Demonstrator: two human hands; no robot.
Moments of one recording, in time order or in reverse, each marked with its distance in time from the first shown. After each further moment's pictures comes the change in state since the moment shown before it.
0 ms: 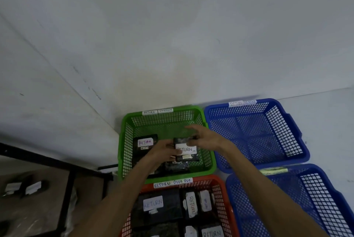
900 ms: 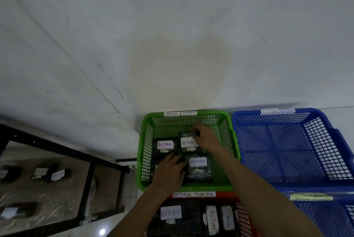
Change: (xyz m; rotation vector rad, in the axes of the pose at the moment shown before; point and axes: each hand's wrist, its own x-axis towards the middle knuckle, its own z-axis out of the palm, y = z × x) left_hand 0.006 -0.088 -0.026 1.190 0.256 0.415; right_hand 0.125 0.006 0.060 -0.207 0.274 -0.030
